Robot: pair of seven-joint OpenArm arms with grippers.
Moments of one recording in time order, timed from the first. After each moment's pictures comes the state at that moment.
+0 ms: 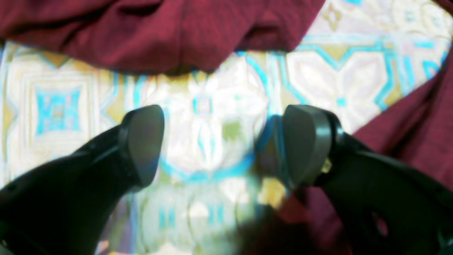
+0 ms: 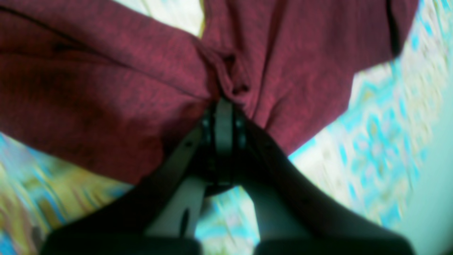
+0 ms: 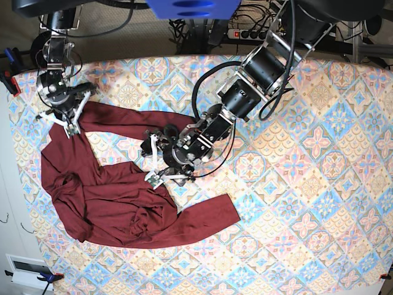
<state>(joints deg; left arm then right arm) -31.6 10.2 43.9 42.5 -14.4 -12.2 23.9 -15.8 21.2 15.0 87.5 -8.3 25.2 -35.3</state>
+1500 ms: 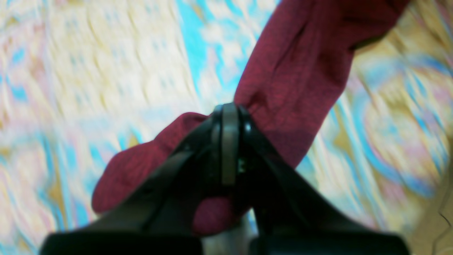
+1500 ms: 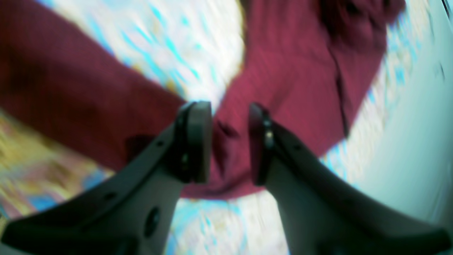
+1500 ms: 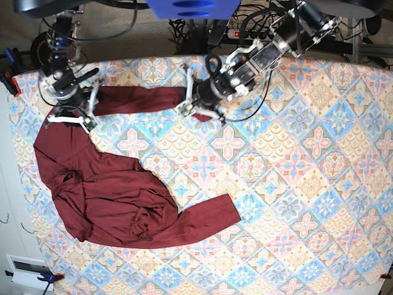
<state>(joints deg) 0.2 -18.5 48.7 88.5 -9.5 -11.2 32.0 -18.2 18.0 12.7 108.9 -10.0 37.1 -40.5</state>
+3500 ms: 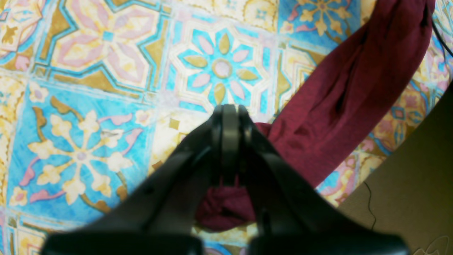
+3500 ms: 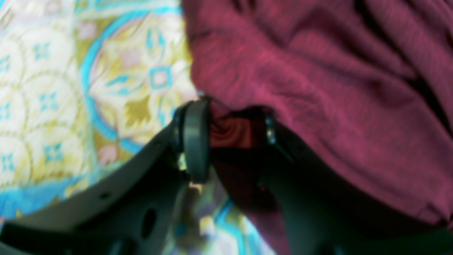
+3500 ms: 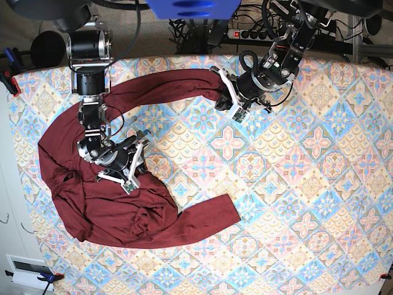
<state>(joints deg) 14.6 -20.1 22.3 104.0 -22.6 -11.9 36.7 17.4 10.4 0.0 59.1 -8.6 36.4 -25.1</state>
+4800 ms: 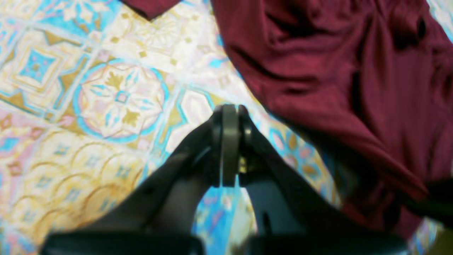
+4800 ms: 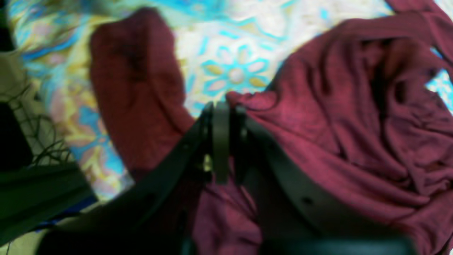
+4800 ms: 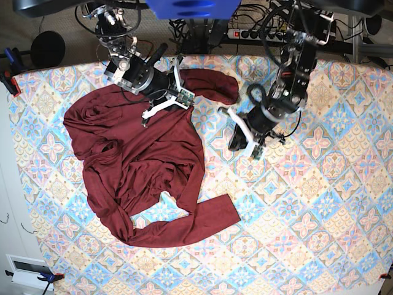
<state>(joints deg) 4.3 -14.4 13.2 99.1 -22.7 -11.9 36.4 -16.8 10.4 -14.4 111.6 -10.2 41.6 -35.0</state>
